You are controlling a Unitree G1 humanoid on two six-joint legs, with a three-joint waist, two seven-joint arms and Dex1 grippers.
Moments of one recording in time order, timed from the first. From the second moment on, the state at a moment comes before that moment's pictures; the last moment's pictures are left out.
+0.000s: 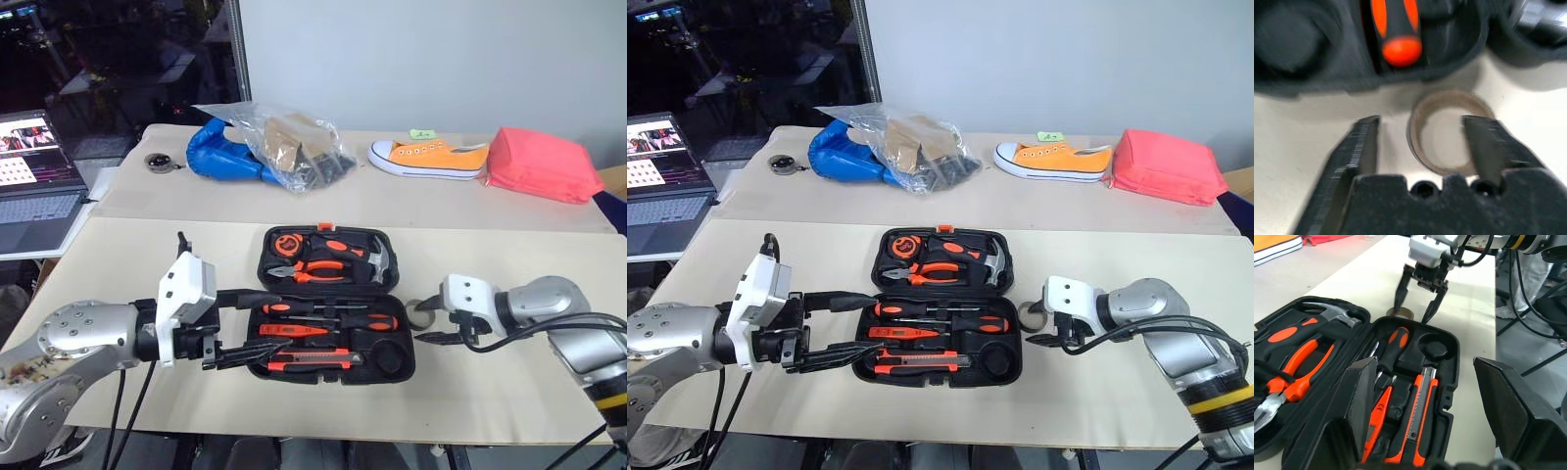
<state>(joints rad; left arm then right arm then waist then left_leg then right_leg) -0.03 0.93 0.26 -0.78 -0.95 0.74 -0.85 -0.32 -0.97 0.22 -0.02 0.08 0.15 1.20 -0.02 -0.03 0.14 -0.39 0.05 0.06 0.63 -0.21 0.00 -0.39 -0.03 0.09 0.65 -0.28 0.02</state>
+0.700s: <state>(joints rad) 0.17 0.91 0.30 -0.81 -0.93 0.70 -0.88 -0.26 -1.06 0.11 -0.50 0.40 0.48 1.31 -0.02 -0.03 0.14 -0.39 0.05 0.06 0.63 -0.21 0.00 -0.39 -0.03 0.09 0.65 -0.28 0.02</state>
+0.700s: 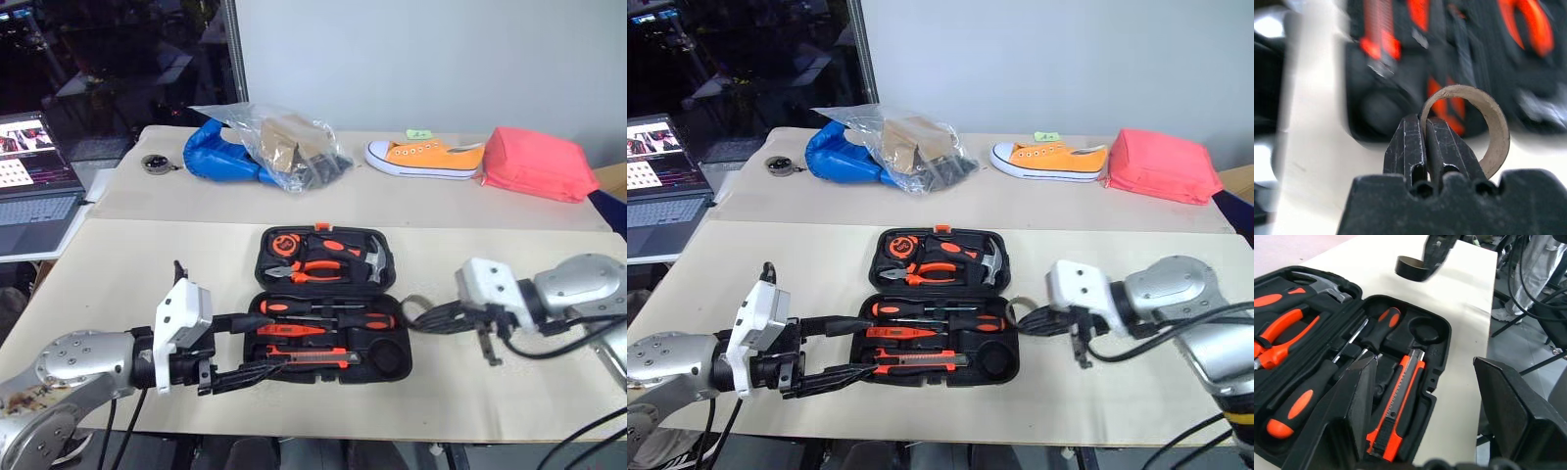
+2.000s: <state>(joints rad) -0.21 0.72 0.25 -0.53 -0.91 0.93 -0.48 -0.33 -0.76 -0.11 -0.55 0.61 0.85 0.93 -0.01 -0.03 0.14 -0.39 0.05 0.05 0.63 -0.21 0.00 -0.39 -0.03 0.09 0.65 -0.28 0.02</state>
